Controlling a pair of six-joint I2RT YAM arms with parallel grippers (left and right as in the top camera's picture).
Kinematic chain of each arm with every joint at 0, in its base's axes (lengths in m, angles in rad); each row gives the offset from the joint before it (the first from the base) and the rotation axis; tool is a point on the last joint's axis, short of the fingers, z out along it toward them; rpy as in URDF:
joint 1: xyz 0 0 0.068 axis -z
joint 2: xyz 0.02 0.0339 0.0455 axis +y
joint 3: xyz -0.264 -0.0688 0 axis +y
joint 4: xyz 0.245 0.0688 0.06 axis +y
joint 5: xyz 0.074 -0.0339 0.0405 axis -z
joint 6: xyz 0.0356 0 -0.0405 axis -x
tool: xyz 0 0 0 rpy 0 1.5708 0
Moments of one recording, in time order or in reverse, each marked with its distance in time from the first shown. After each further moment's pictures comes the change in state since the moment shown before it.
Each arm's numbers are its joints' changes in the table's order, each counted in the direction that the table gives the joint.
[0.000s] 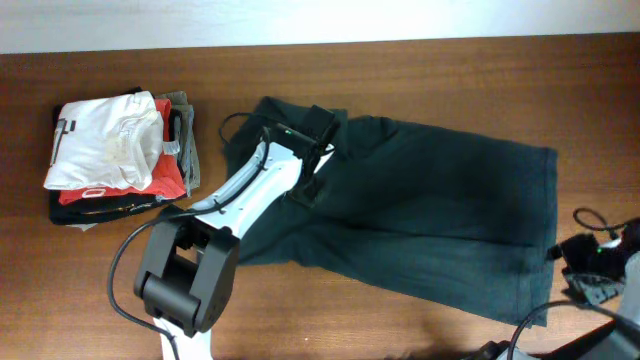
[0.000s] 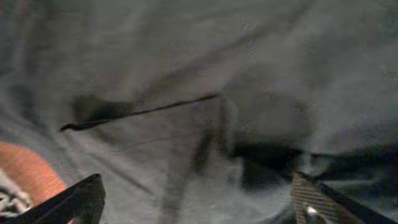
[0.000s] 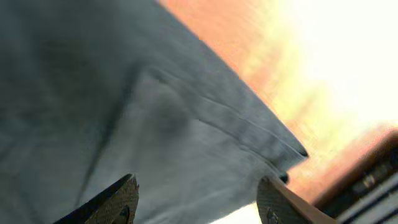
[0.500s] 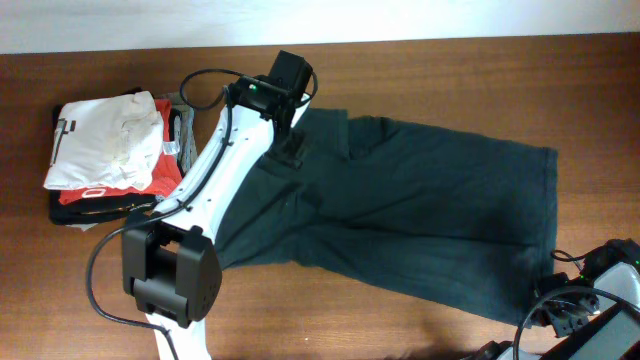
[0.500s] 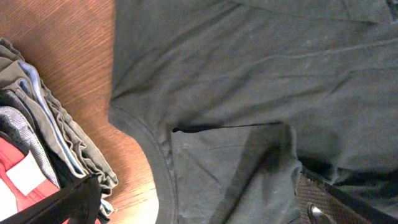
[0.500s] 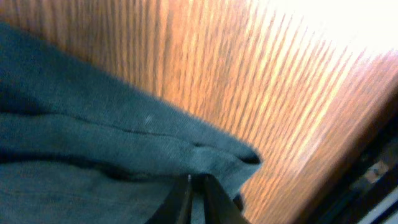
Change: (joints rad) left arm -0.107 0.013 -0.323 0.205 -0.022 0.001; right arm 0.024 0.036 0.293 -0.217 0.154 -0.158
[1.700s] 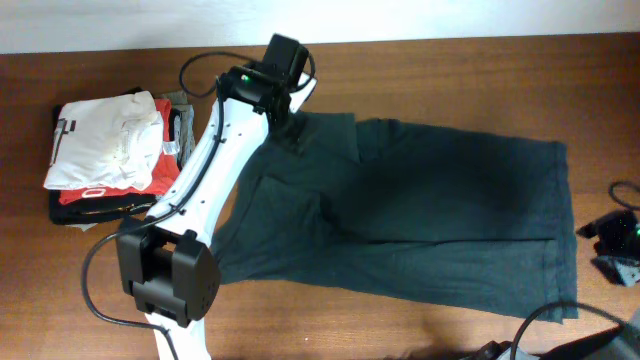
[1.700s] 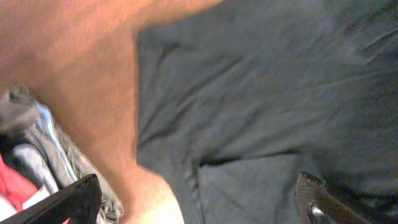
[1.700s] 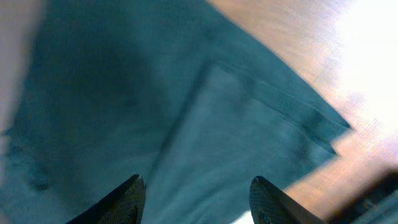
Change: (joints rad) left arm -0.012 0.002 -0.102 -0.023 0.088 -0.079; right arm 0.012 -0.027 -0.562 0.307 -0.312 0.251
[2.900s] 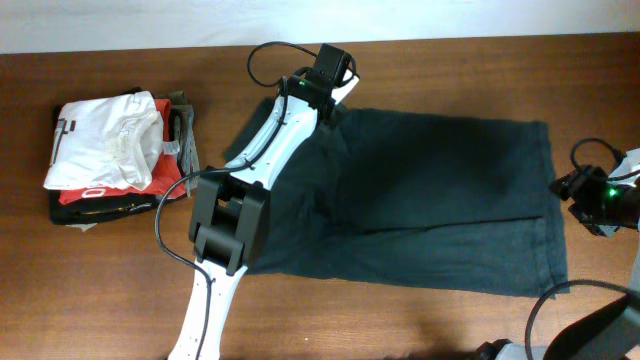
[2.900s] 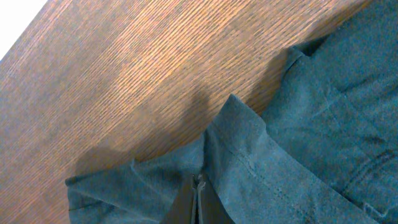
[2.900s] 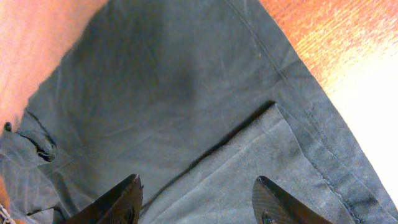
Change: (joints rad) left arm 0.071 0.433 -0.227 -0.351 -0.062 -0.123; right arm -0.187 0.136 -0.023 -0.219 -0.108 0.115
